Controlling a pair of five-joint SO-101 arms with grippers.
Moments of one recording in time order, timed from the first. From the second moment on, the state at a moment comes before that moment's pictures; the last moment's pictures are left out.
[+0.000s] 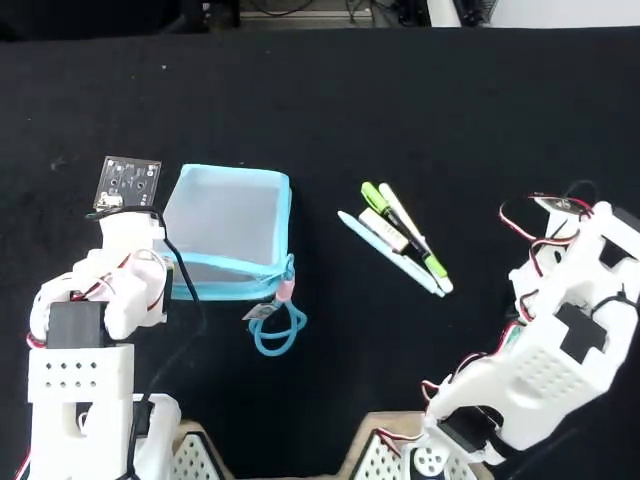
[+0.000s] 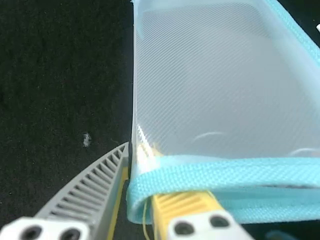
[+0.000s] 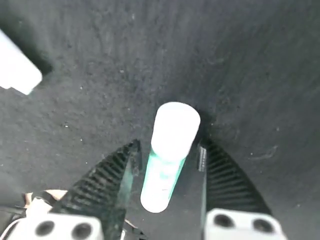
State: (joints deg) left arm -7.2 -60.4 48.9 75.3 -9.5; right arm 42.4 20.5 11.0 83.7 36.7
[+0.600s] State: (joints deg) left arm -7.2 -60.4 48.9 75.3 -9.5; right arm 42.4 20.5 8.3 72.5 35.2
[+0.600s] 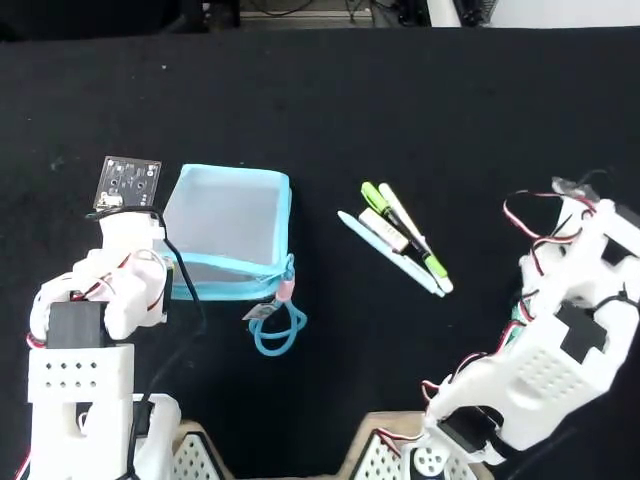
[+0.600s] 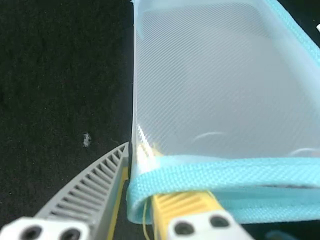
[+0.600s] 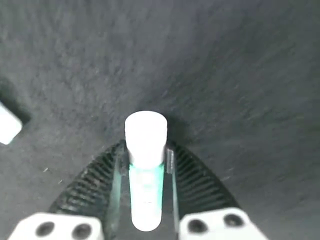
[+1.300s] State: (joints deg) left arm -7.2 -60.4 48.9 75.3 -9.5; right arm 37.5 22.7 2.4 72.0 35.3
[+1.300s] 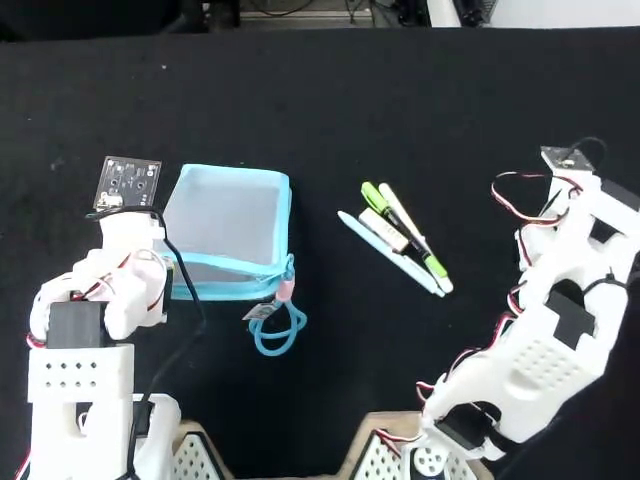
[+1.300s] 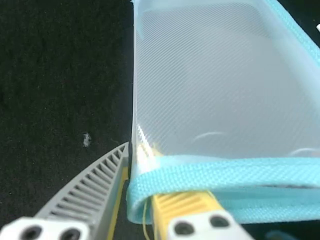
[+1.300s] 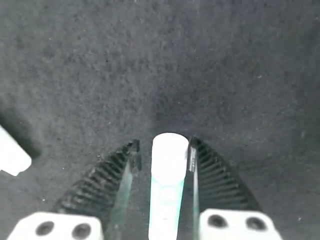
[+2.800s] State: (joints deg) left arm -7.2 -60.4 48.9 75.3 -9.5; right arm 28.4 -21.8 13.5 88.9 32.7
